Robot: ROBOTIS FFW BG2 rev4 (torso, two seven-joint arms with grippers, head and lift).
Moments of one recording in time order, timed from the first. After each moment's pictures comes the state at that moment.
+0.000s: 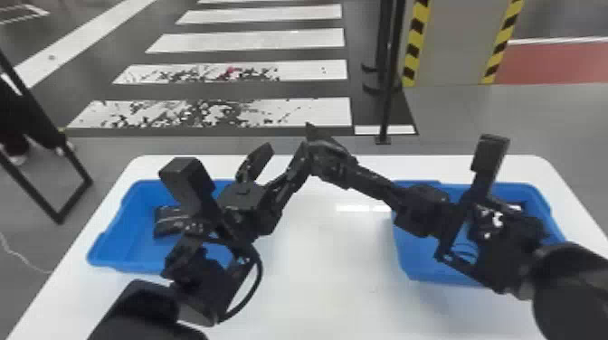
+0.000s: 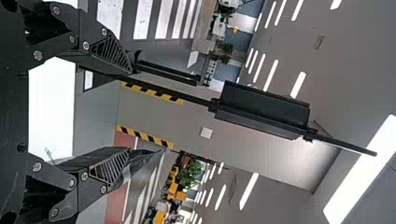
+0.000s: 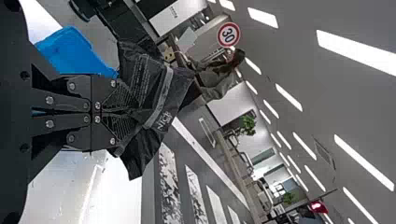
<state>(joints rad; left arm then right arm) 0.18 0.14 -0.16 -2.03 0.41 0.20 -0.06 -0.08 -0.29 0.26 -1.83 -0.80 0.52 0.41</state>
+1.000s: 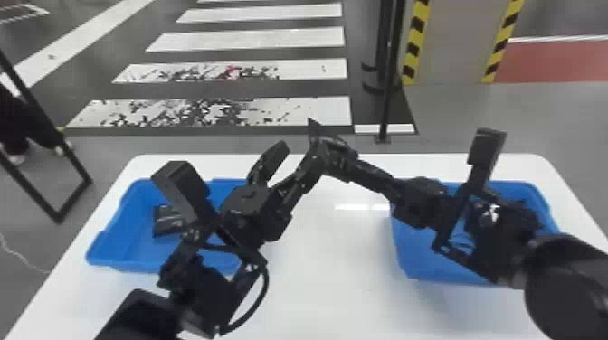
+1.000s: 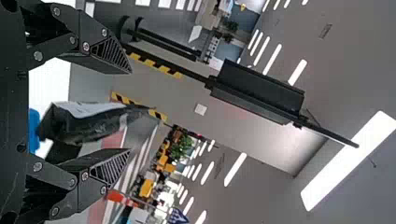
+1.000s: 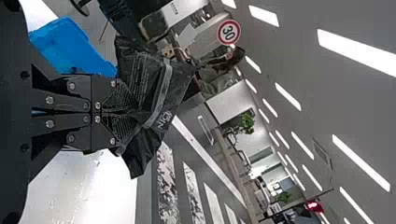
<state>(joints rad) 0.22 0.17 -0.19 -2.10 0.54 0.19 -0.09 -0.12 -0.30 0.28 -1.78 -0.80 0.48 0.40</state>
